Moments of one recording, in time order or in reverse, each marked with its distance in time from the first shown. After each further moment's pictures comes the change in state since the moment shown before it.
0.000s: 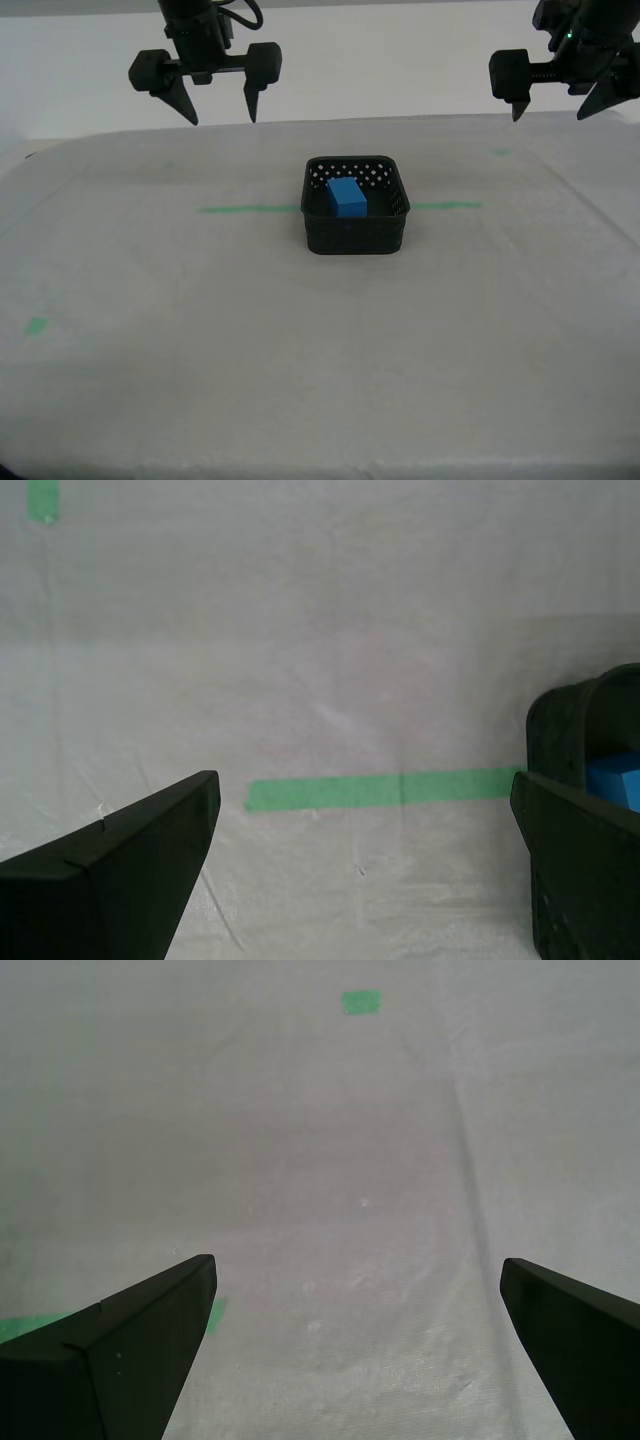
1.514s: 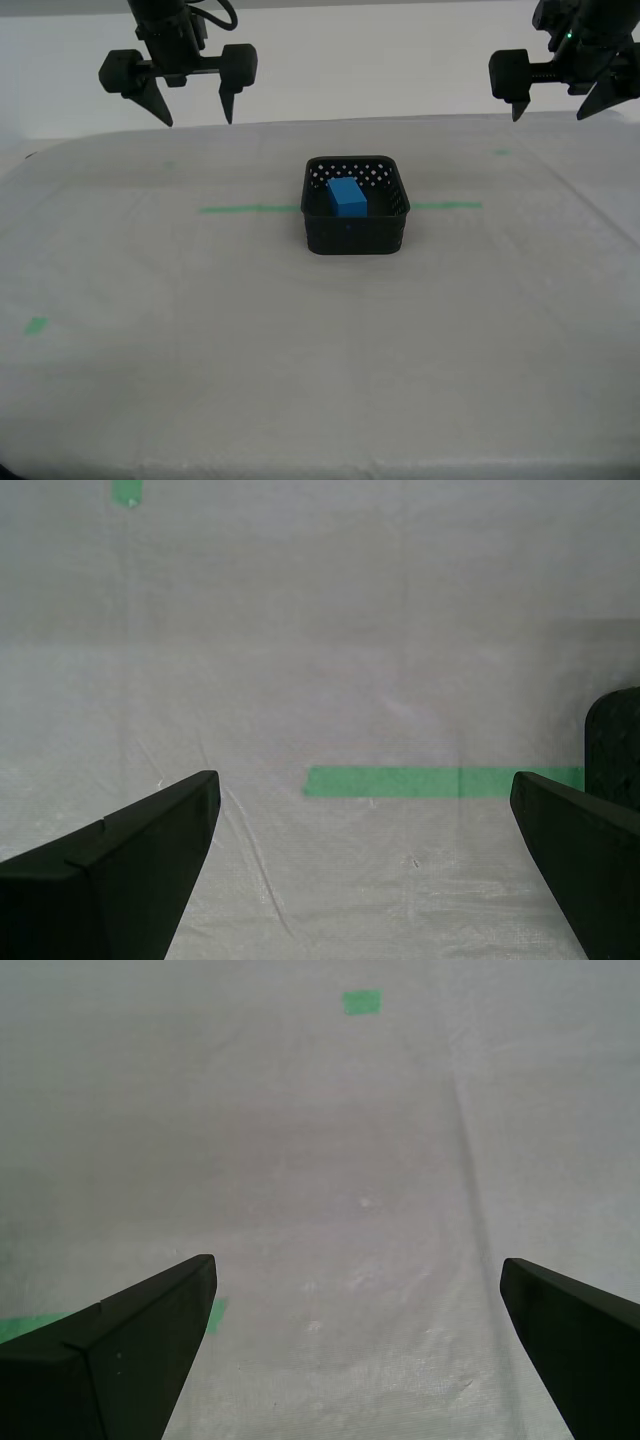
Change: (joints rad) arm 0 0.000 0.000 0.000 0.000 0.000 0.000; arm 1 0.043 -0.087 -0.128 0.059 -0.022 0.007
